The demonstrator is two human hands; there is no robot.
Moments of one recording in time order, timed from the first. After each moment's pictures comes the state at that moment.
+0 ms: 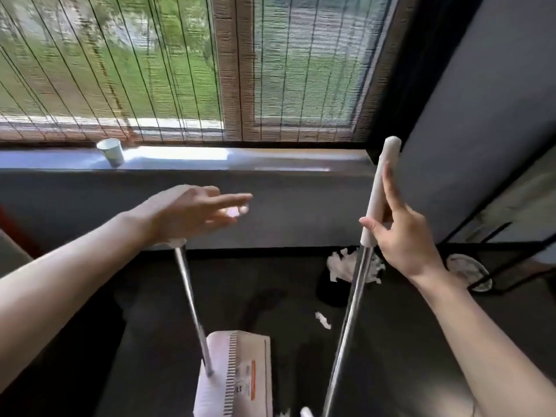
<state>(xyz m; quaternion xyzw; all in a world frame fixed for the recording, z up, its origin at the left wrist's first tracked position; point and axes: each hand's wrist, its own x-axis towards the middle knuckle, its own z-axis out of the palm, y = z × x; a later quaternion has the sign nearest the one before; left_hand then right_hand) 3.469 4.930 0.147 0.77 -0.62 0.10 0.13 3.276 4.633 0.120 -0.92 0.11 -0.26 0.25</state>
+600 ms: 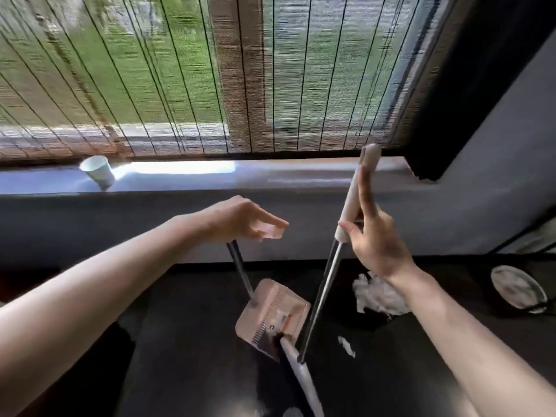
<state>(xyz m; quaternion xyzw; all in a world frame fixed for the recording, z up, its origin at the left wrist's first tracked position) 3.647 4.804 0.065 0.83 -0.49 -0.18 0.19 3.478 4.578 0.052 -0.91 -0.02 -0.25 0.33</state>
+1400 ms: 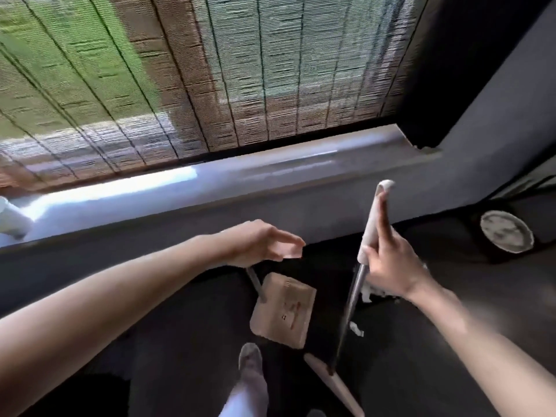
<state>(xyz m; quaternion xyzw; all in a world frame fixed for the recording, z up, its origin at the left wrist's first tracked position) 3.724 4.705 -0.023 0.76 -0.56 -0.31 0.10 3.509 4.516 -0.043 -0.94 0.14 -0.15 0.29</state>
